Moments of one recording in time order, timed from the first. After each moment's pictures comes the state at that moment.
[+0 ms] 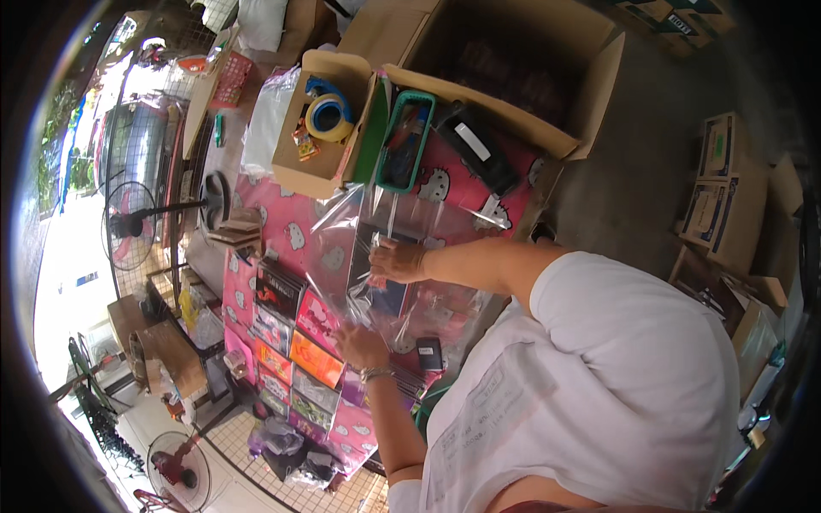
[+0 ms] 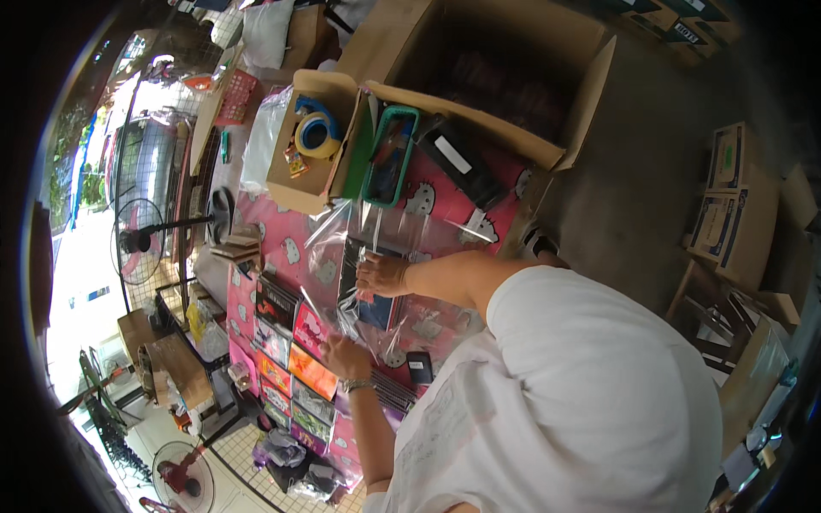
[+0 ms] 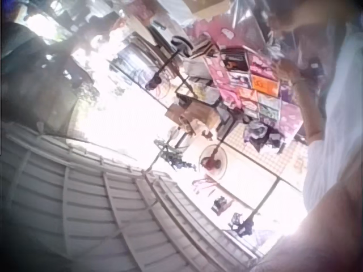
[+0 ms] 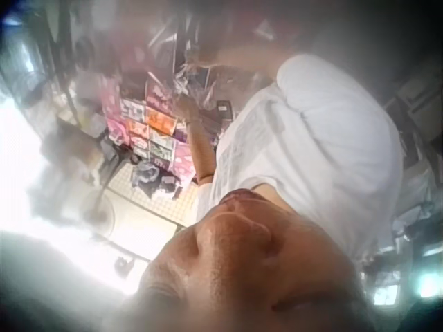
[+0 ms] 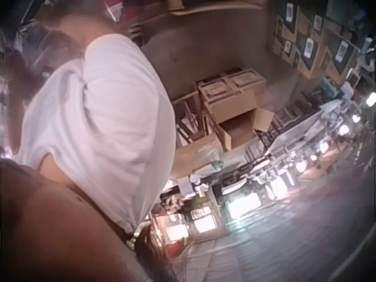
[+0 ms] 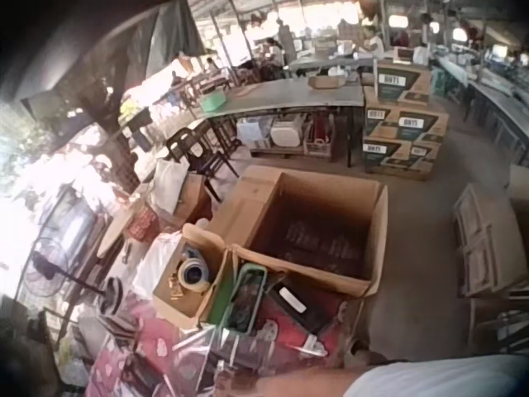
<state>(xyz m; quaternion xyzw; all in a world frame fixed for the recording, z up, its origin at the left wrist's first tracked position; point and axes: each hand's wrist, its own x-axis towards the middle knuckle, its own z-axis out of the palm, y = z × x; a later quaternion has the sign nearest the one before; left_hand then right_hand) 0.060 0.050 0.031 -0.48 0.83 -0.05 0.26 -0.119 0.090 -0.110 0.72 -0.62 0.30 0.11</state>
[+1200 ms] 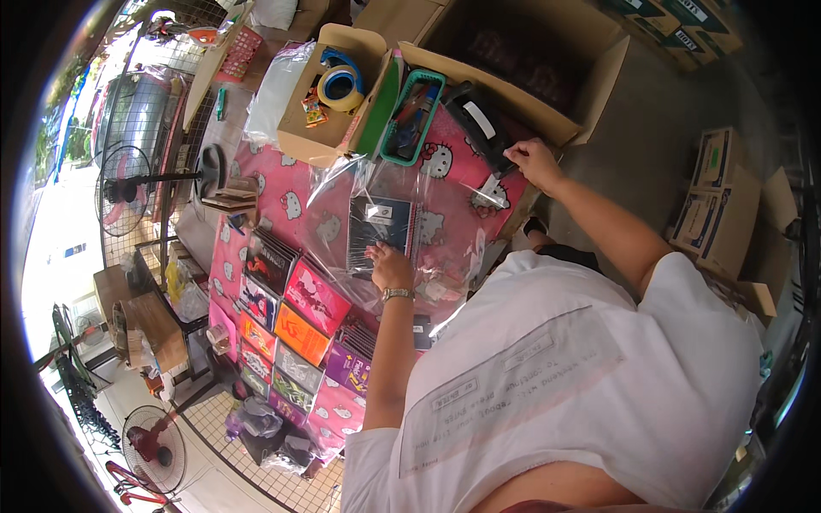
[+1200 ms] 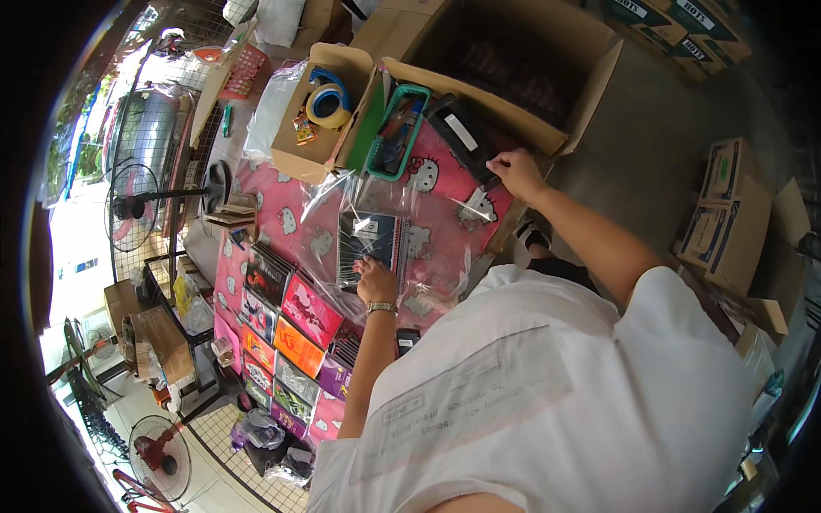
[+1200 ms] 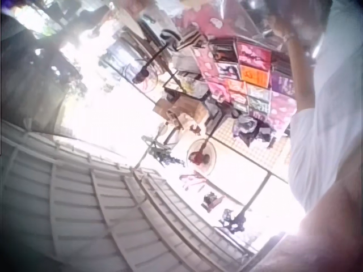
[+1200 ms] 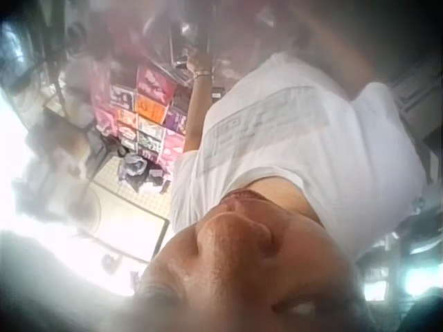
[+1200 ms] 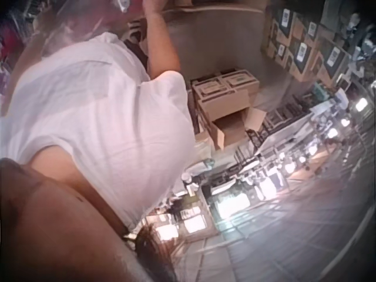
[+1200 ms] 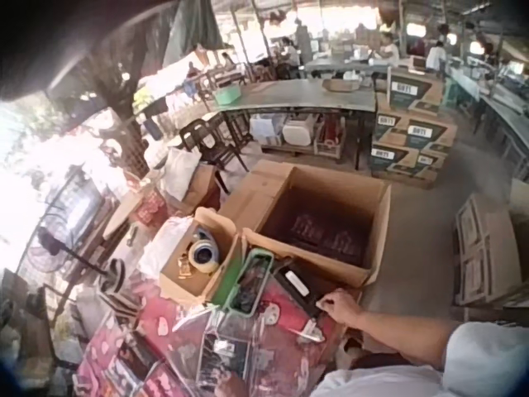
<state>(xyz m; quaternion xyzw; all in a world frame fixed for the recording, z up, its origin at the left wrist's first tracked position) 0.012 0.065 -0.079 -0.46 0.87 0.06 0.16 -0.289 0.294 -0.067 0.22 -0.87 0.39 -0.18</state>
